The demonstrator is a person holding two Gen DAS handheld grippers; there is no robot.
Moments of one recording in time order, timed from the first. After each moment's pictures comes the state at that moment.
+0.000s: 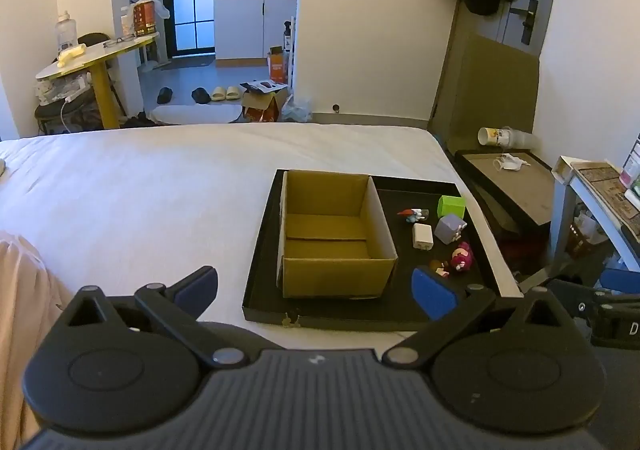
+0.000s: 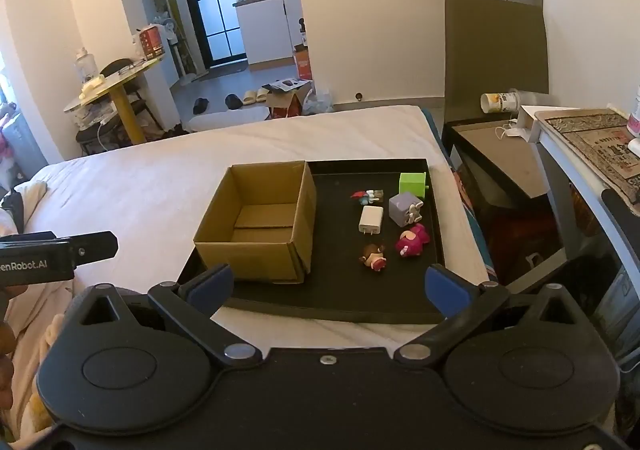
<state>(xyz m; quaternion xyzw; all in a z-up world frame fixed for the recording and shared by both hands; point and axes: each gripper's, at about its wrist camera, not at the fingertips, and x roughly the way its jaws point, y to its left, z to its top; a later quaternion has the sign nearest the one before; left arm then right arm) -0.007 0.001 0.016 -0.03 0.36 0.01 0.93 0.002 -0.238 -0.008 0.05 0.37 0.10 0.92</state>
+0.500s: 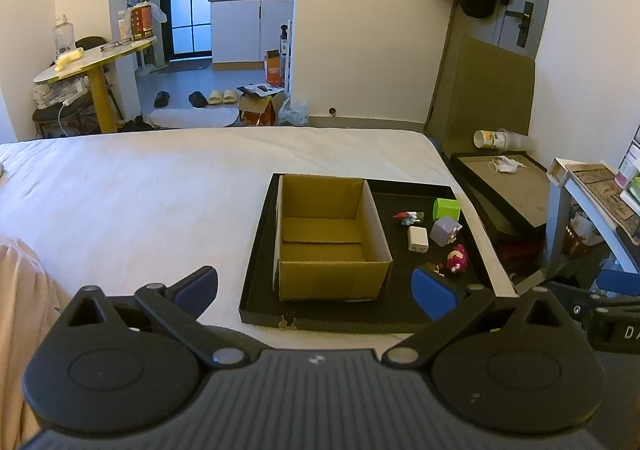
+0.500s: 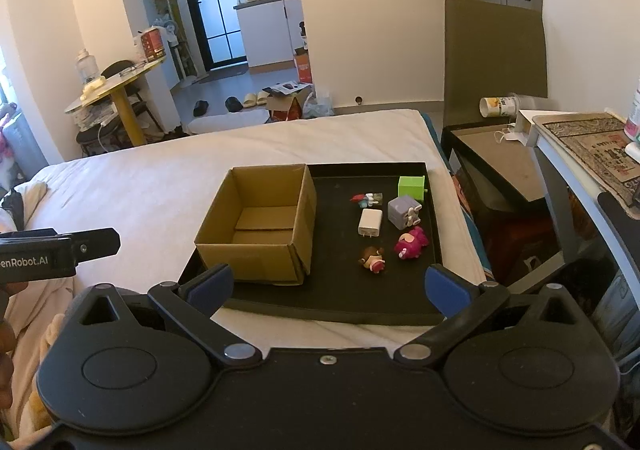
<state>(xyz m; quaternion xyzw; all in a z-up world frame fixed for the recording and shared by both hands) -0.008 0.000 0.017 -0.03 0.36 0.00 0.93 -0.002 -0.238 -0.007 0.05 0.36 0.10 0.93</state>
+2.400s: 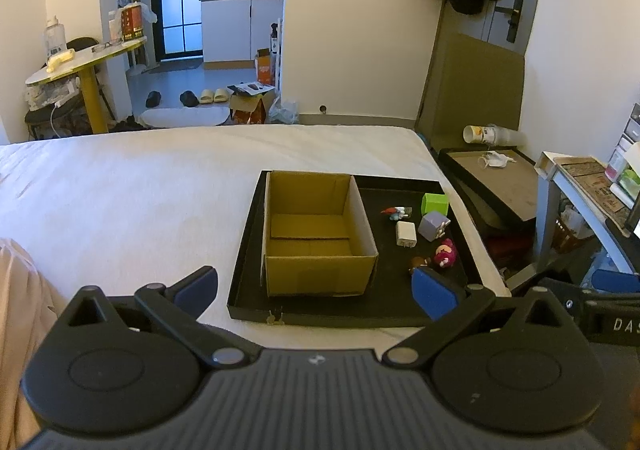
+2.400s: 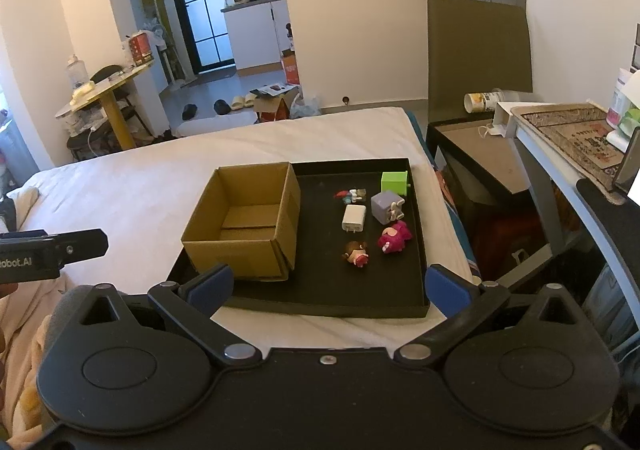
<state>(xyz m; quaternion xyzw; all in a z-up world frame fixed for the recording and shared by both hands) -0.010 -0.009 0.018 -0.03 0.36 -0.01 0.93 -0.008 -0.252 -0.012 0.06 0.36 0.08 0.93</state>
